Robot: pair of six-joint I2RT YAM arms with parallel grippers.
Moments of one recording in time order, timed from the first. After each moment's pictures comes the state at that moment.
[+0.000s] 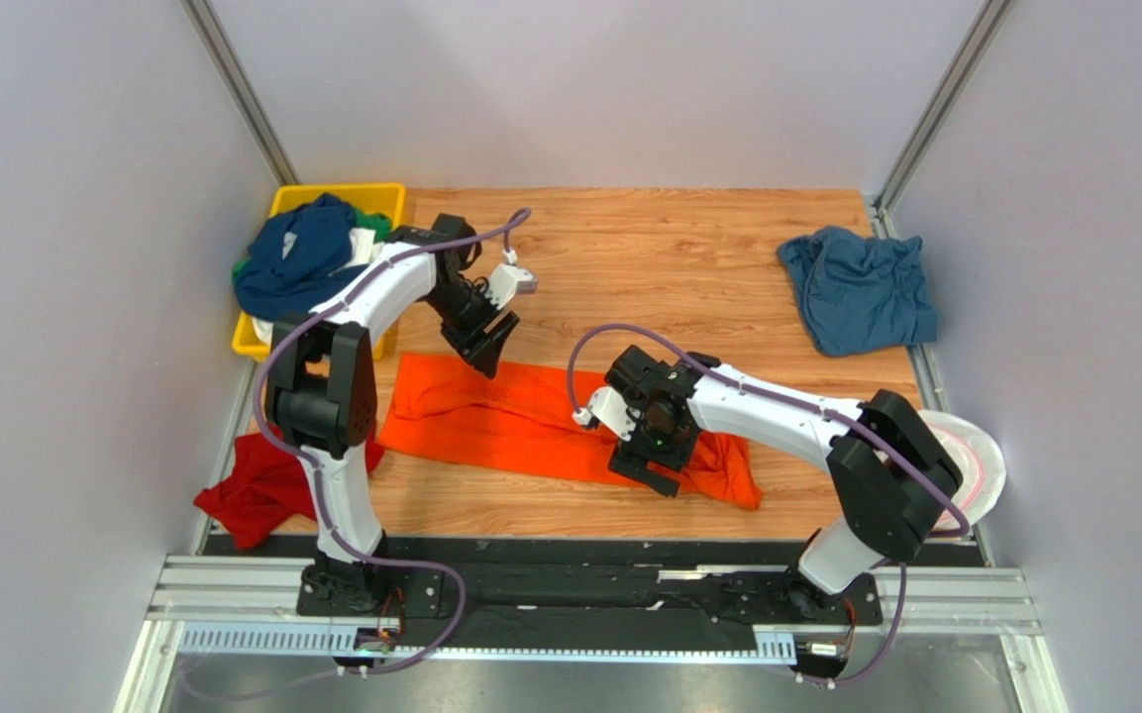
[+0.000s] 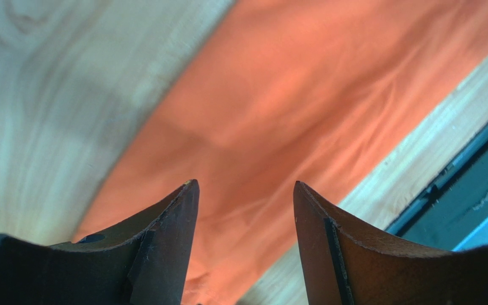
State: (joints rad) left arm -0.26 1.93 1.55 -1.08 0.46 0.62; right arm 0.83 1.58 1.02 -0.87 -0.04 -0.37
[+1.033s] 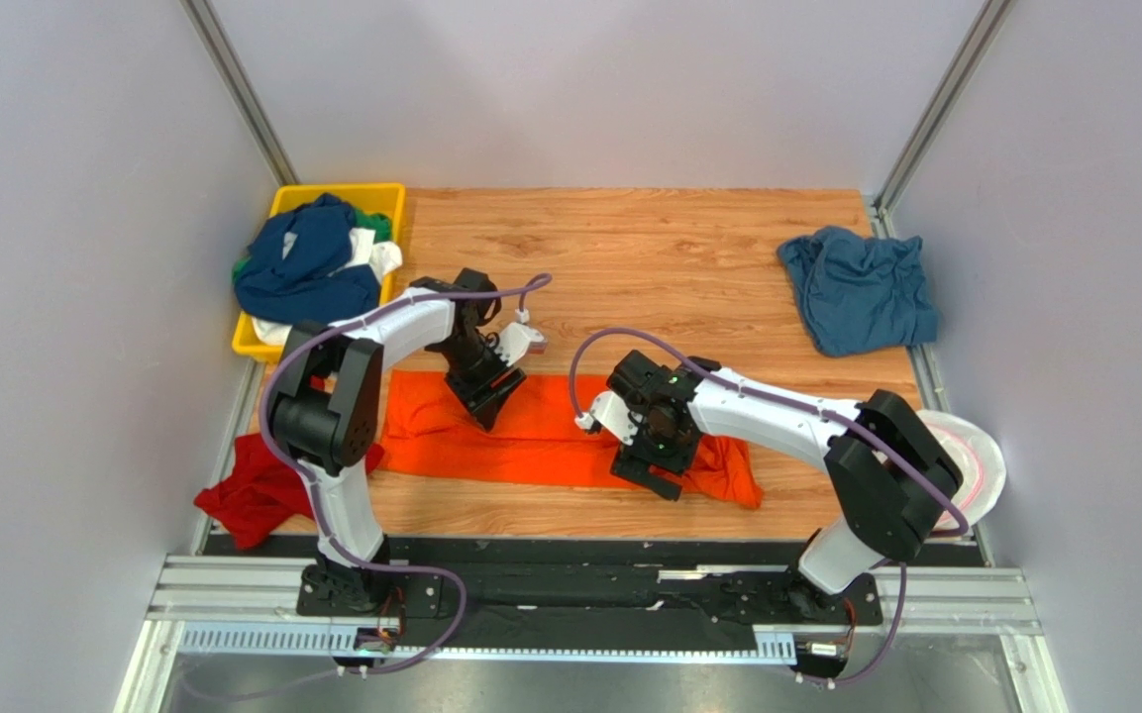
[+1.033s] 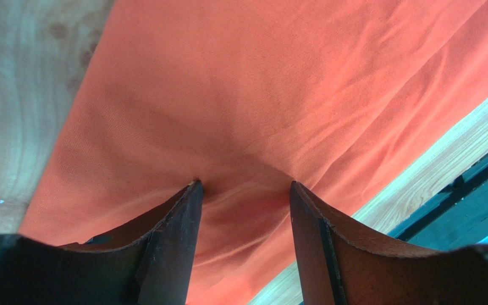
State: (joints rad) left arm -0.36 1.87 1.24 -0.92 0.34 0.56; right arm 0.83 1.58 0.99 -0.85 -0.05 -0.37
